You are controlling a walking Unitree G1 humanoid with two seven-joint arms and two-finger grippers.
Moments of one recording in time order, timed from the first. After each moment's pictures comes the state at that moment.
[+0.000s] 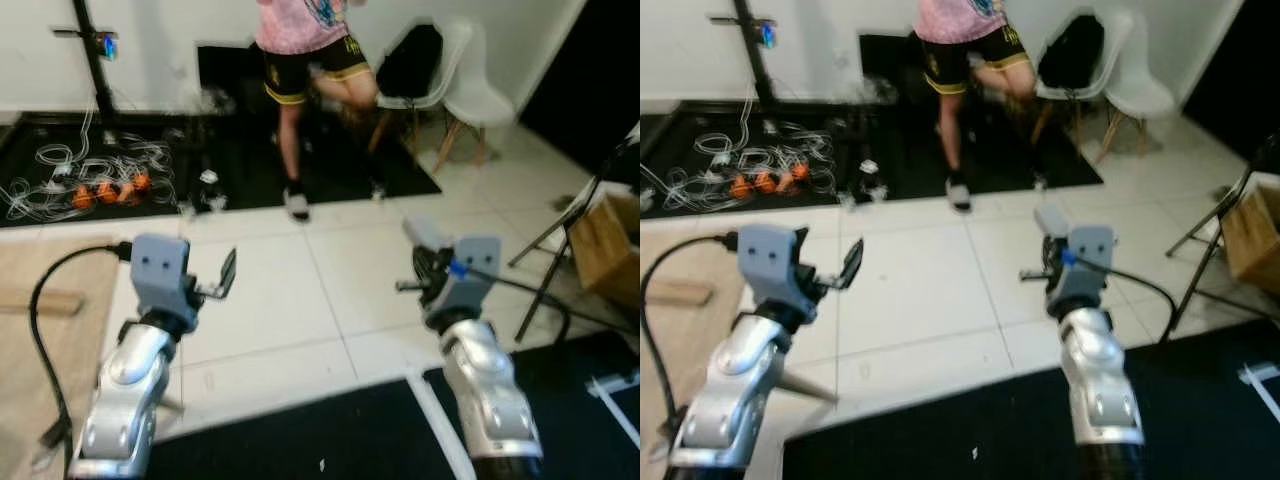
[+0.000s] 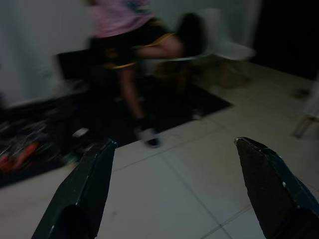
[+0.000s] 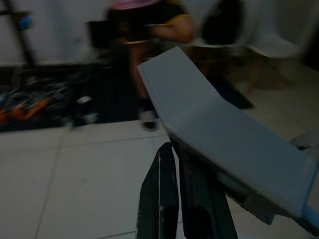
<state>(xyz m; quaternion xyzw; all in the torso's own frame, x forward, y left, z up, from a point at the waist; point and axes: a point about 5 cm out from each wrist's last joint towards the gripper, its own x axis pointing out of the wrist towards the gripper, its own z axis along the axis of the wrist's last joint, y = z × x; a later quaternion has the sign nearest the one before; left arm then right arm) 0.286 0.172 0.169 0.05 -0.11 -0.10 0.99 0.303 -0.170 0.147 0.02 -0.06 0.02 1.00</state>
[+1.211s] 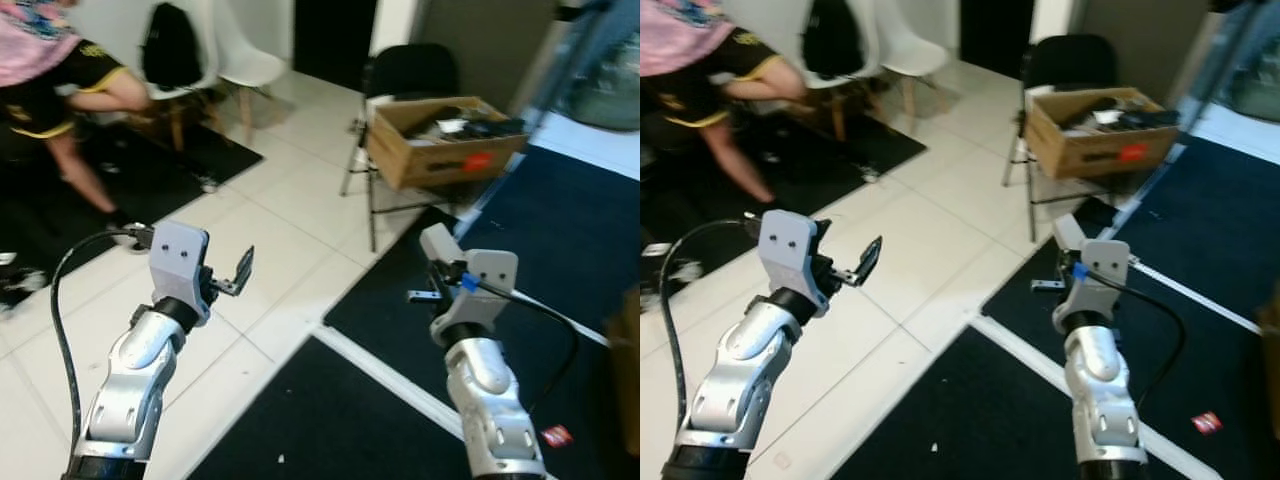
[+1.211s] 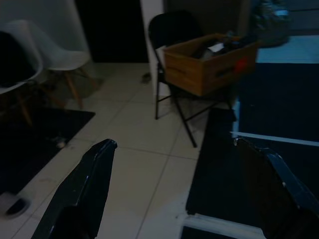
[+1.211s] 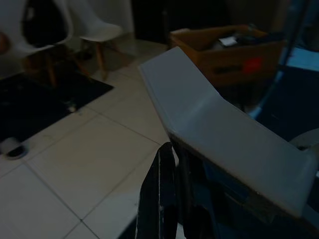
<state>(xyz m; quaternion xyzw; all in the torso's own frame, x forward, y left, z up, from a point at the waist) 0.293 0.170 0.170 0.05 -0.10 -0.12 0.99 0.294 -0.169 0.137 0.03 -0.06 0.00 1.00</state>
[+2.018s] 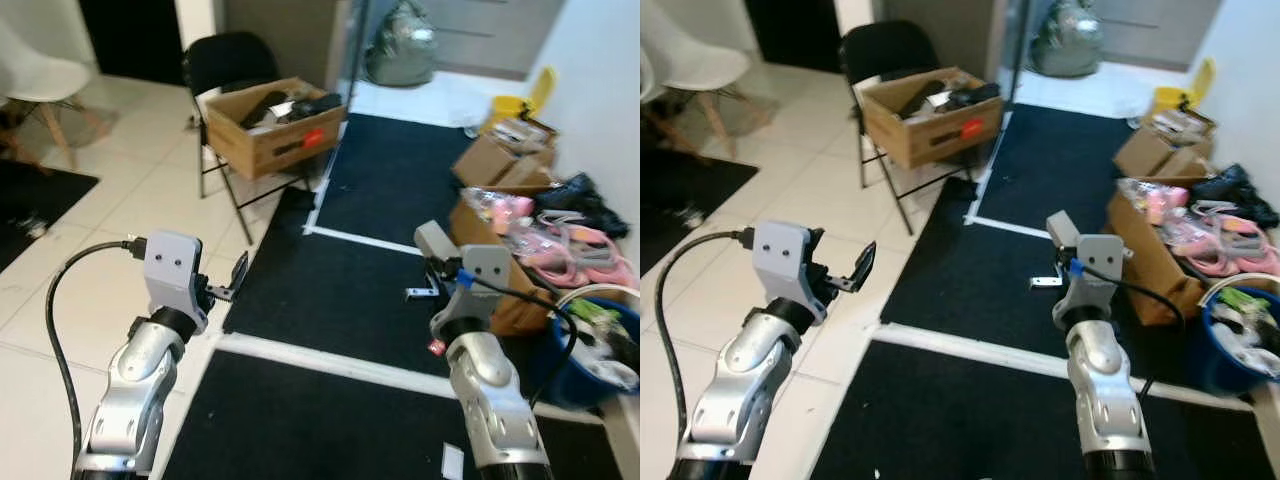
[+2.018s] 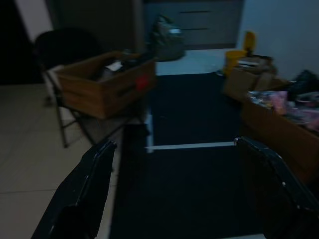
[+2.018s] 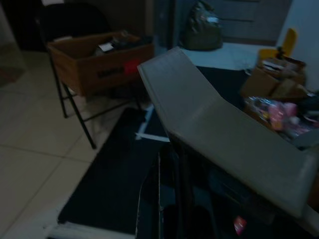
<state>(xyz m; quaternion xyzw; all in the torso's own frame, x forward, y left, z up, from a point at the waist) 0.285 0.171 0.162 0.04 -0.09 -0.10 0.99 0.300 -0.171 0.139 0.02 -0.06 0.01 1.00</state>
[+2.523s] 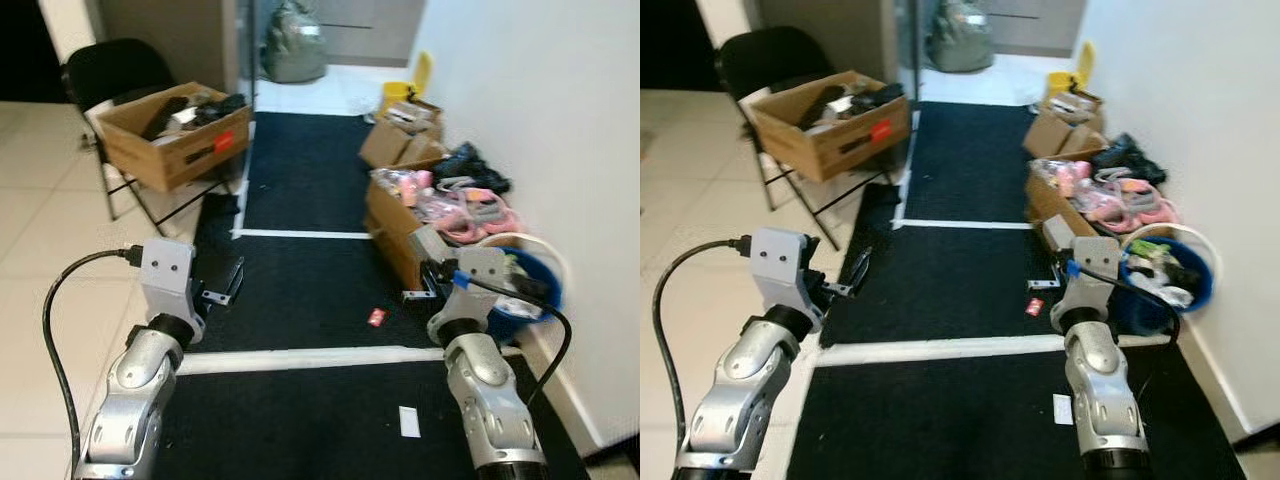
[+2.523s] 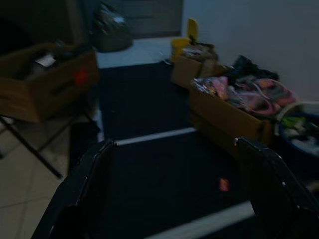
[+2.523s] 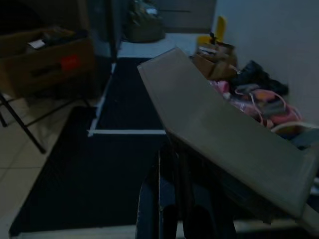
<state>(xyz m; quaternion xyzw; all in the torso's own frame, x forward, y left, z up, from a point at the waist) 0.281 0.174 0.151 0.02 -0.06 -0.08 0.99 0.302 -0.170 0.134 0.02 -0.04 0.02 1.00</state>
